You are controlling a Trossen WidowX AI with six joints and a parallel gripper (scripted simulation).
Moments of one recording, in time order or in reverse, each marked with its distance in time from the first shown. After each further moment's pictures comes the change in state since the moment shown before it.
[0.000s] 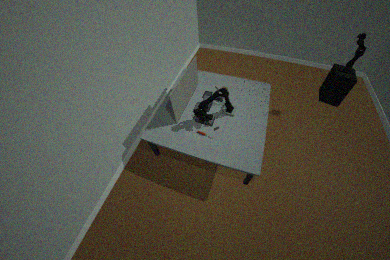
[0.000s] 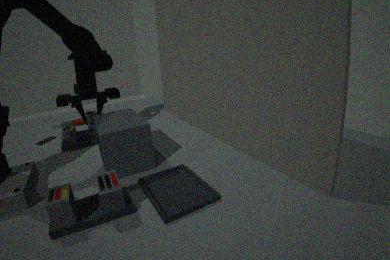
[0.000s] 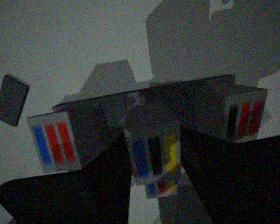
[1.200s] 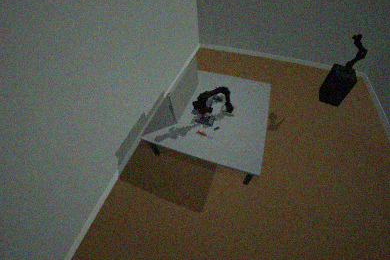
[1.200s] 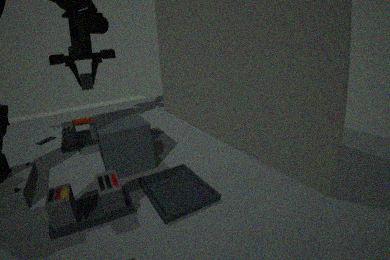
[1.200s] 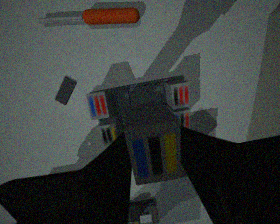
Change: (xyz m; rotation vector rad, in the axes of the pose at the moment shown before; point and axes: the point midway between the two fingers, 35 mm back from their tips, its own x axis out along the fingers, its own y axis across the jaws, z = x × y) arm -0.120 0.000 0.002 0.004 -0.012 -0.013
